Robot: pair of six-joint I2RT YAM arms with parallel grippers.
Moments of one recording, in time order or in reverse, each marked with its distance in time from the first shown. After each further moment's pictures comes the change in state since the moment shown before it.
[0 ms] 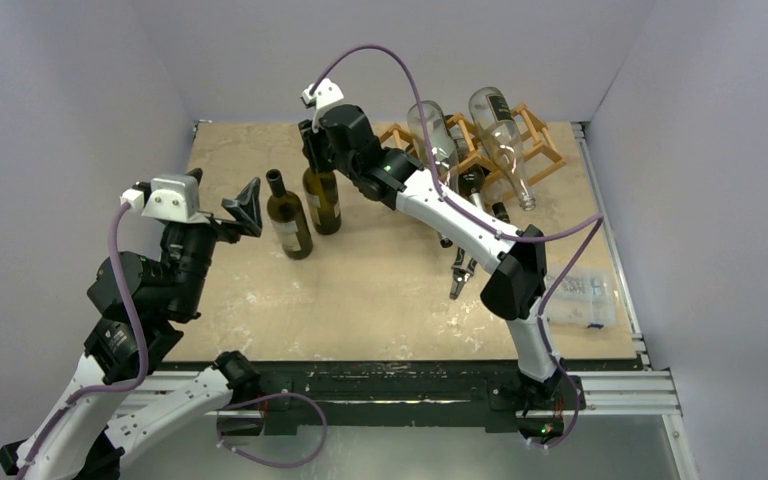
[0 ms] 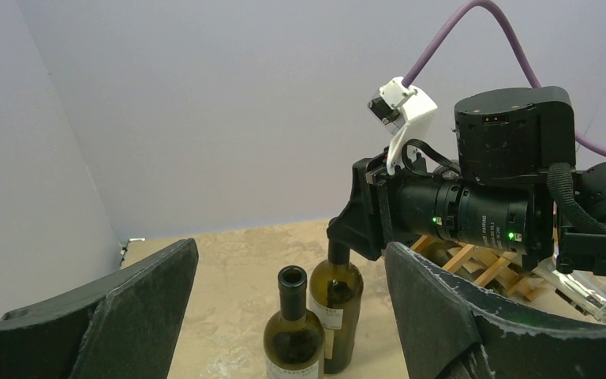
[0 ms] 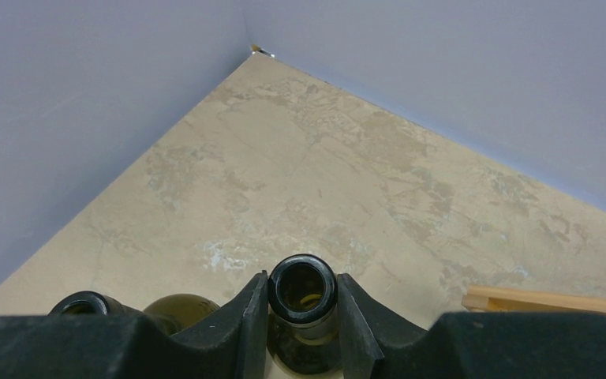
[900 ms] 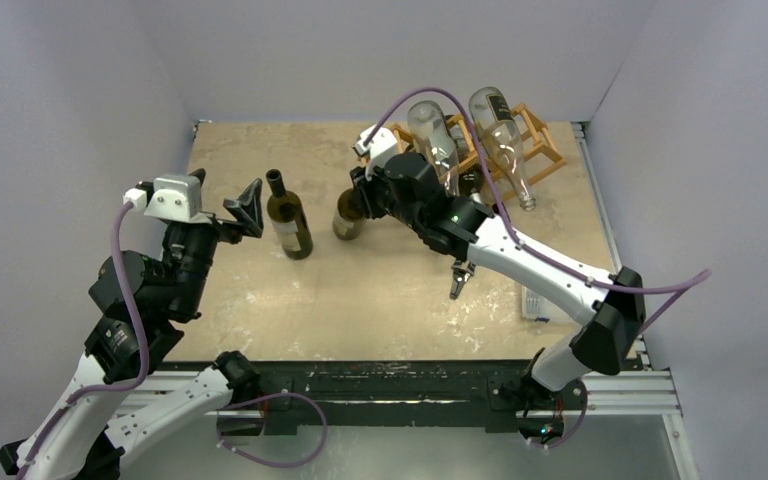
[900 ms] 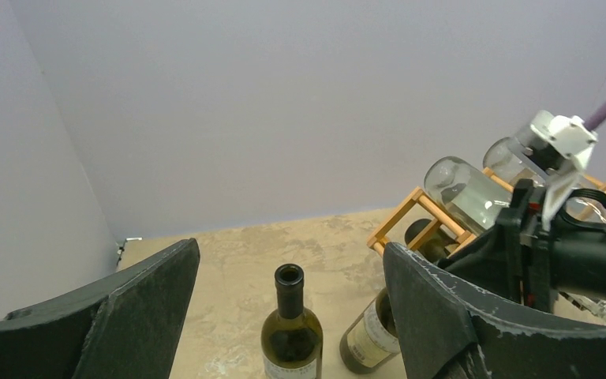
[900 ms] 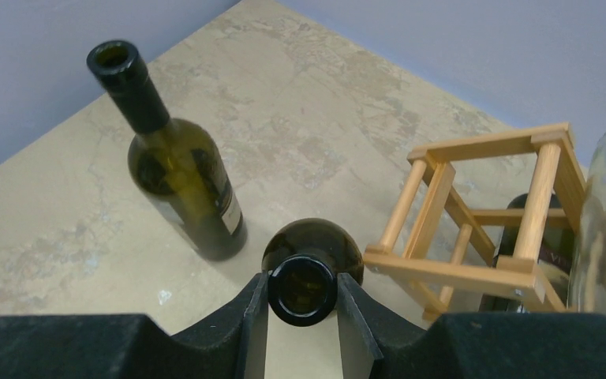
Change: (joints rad) left arm 0.000 0.003 0.000 -0.008 0.010 -0.006; right arm 0.024 -0.529 -0.683 0.115 -0.003 -0.072
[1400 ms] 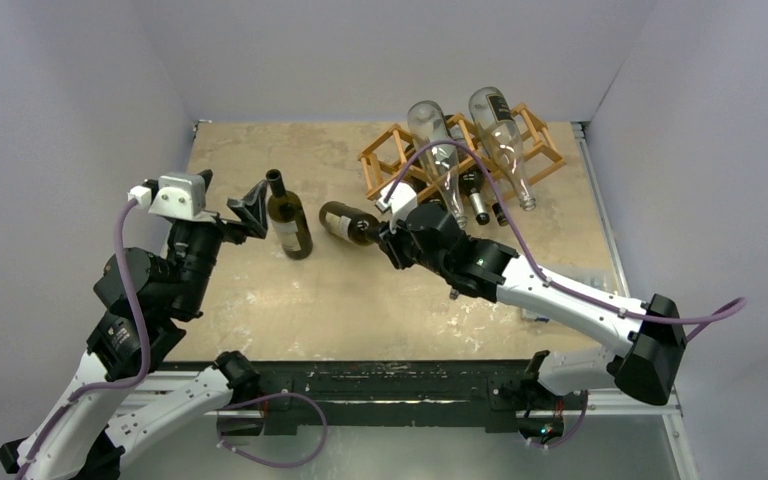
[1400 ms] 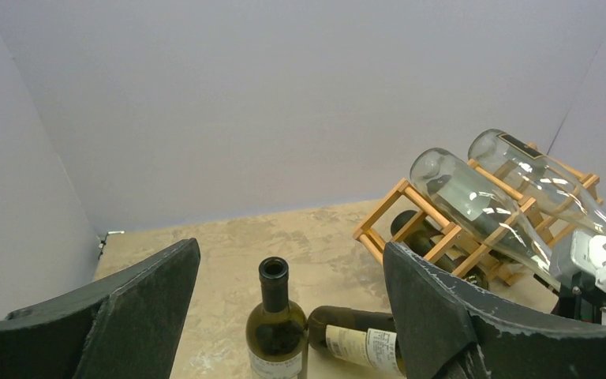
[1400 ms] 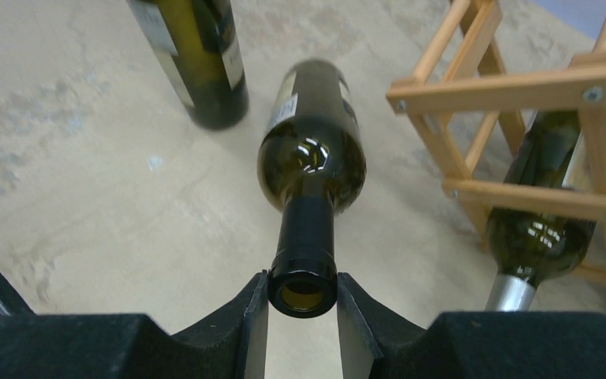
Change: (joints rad) left arm 0.000 0.010 0.000 -0.018 0.021 -0.043; right arm 0.063 -0.265 -0.408 -0.021 0.000 0.004
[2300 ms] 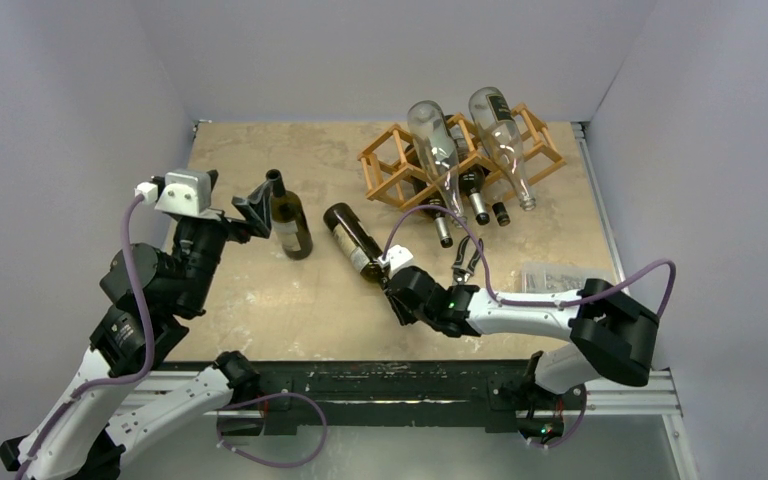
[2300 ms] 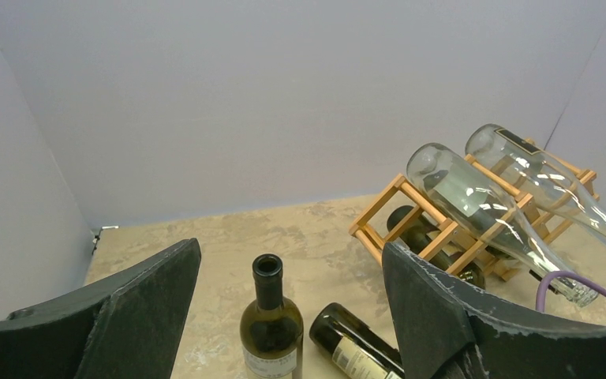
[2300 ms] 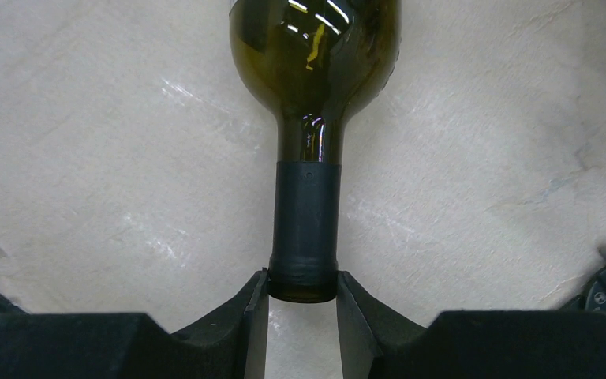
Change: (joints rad) left arm 0.000 0.017 0.002 -0.012 0.006 -0.022; right arm 0.127 0.127 -0.372 0.161 0.088 0.287
